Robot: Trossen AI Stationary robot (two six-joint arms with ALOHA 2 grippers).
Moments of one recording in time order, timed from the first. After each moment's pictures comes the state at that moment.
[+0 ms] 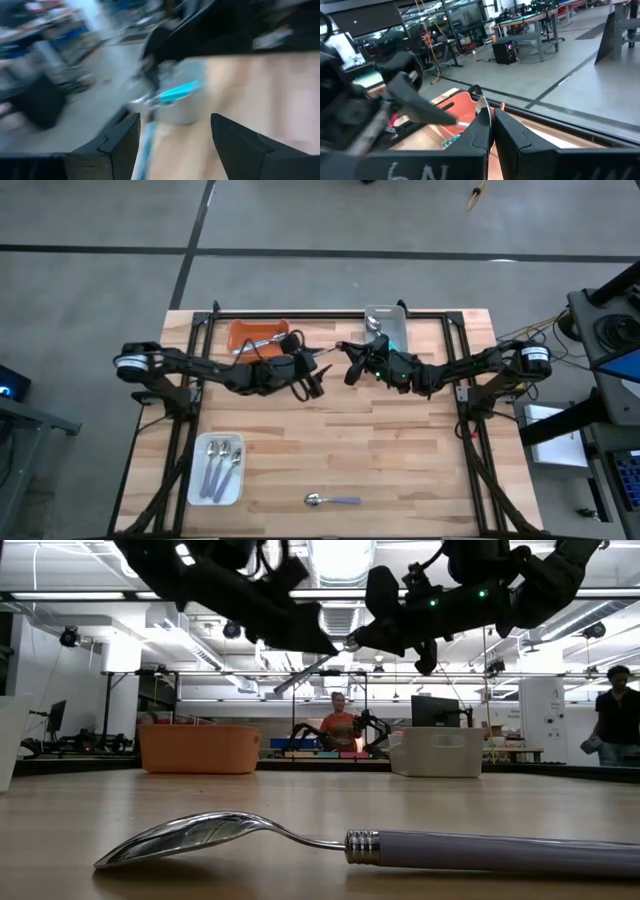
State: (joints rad) left arm 0.06 1.58 0.84 0.46 -0.49 0.16; right arm -0.11 1.52 0.63 0.90 0.52 0.30
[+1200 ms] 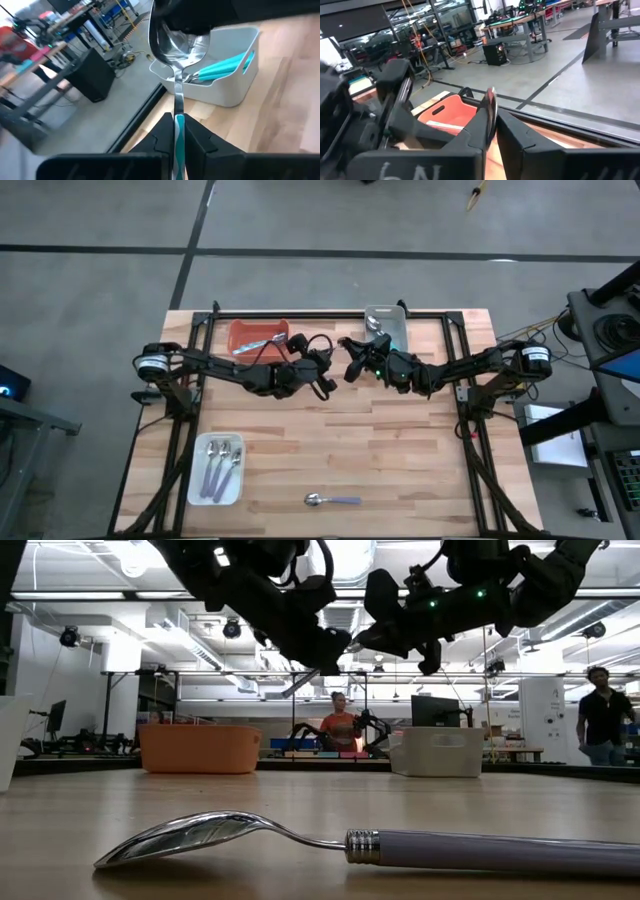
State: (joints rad) left arm 0.05 1.75 1.03 0.31 -0.78 0.17; right arm -0.11 1.52 0.64 0.87 0.58 0.33
